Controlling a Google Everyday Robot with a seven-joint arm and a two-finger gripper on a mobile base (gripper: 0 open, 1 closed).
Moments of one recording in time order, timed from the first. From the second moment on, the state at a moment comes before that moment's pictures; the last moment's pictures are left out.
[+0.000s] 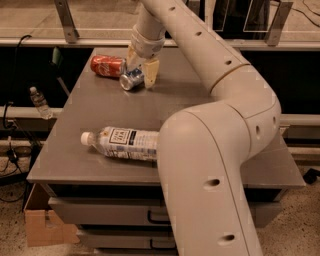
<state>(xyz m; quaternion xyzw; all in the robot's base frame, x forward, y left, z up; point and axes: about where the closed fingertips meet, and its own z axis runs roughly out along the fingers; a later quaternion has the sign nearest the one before) 0.767 0.057 0.854 -0.89 0.40 -0.03 0.19</state>
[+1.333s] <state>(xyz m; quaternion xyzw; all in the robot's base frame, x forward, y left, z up) 0.776 0.005 0.876 -0.86 0.46 -0.03 0.23</state>
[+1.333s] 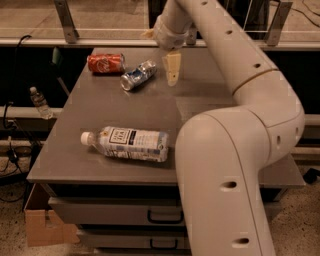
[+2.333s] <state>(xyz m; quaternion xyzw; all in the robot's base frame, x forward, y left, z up) 0.733 -0.183 0.945 -0.70 0.60 0.03 0.40</state>
